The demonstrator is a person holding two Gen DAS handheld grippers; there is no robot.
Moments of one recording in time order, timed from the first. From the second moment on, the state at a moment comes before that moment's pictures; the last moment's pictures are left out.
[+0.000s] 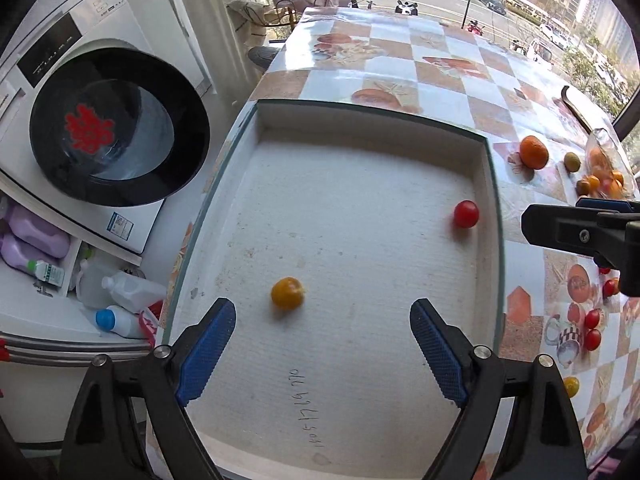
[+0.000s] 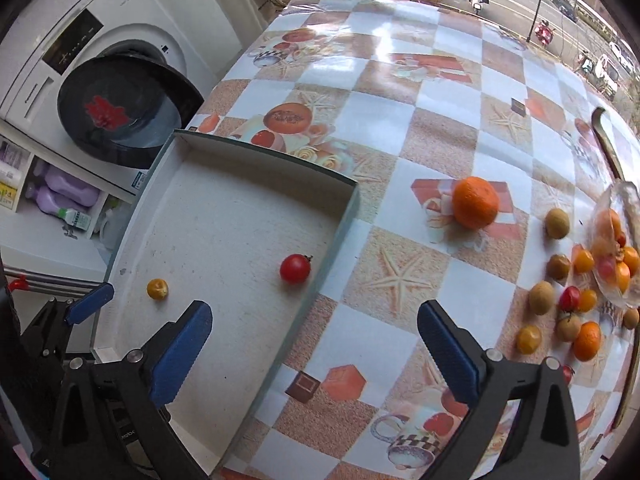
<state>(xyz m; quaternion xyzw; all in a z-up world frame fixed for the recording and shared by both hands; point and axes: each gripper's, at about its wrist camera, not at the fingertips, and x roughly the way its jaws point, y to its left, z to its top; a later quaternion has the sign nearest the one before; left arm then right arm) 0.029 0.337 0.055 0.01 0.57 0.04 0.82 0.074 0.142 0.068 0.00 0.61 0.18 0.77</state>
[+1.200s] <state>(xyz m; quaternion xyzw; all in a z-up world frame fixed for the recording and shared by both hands) -0.024 0.130 0.027 0.07 0.61 -0.12 0.78 -0.018 -0.073 0.013 0.03 0.63 0.05 0.77</state>
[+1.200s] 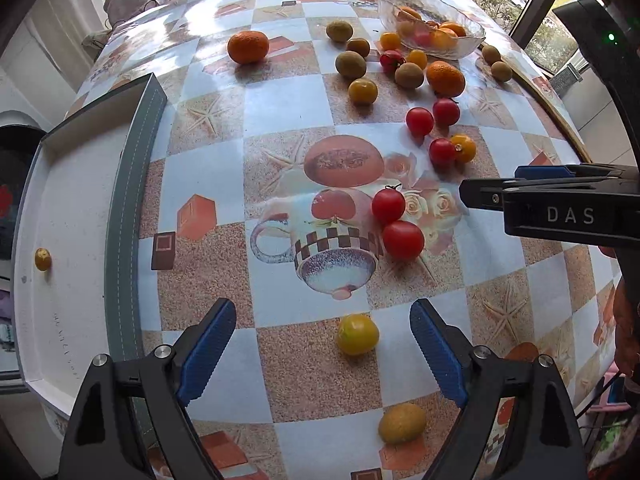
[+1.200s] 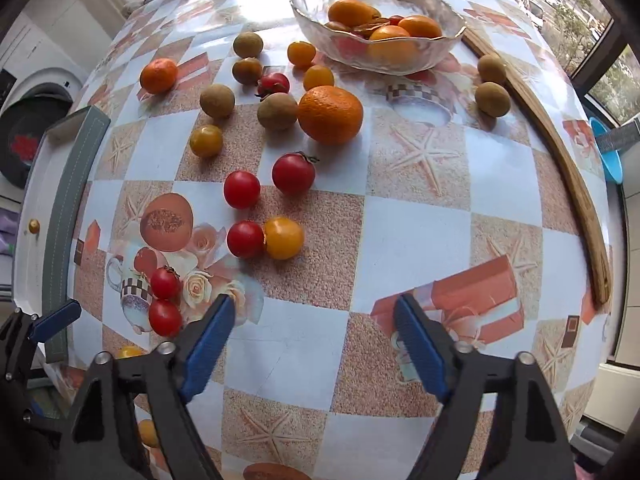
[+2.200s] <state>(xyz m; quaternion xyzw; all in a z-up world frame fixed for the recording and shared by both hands) -0.023 0.147 0.036 -0.04 0.63 -0.13 0.77 -0.013 -0.069 0.030 0.03 0.61 0.10 0.79</state>
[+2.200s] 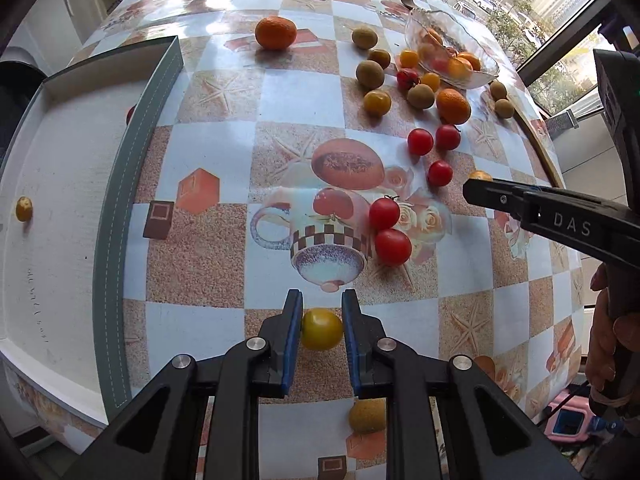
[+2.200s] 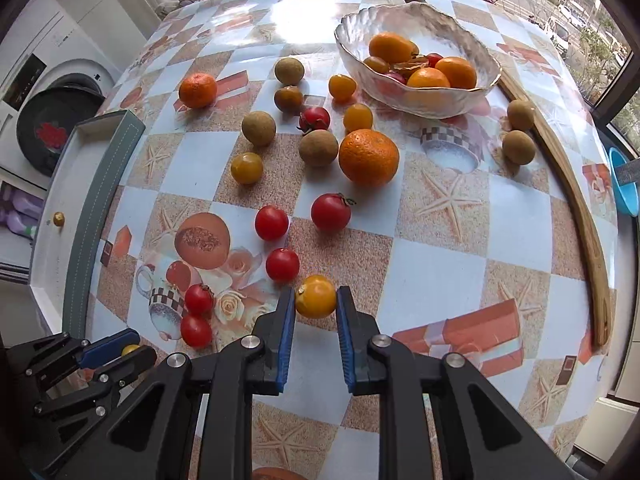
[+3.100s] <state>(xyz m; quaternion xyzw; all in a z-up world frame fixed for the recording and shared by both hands) -0.018 0.322 0.073 -0.07 0.58 0.01 0.81 0.018 0.096 0.075 -0.01 0.60 0.23 0.77</state>
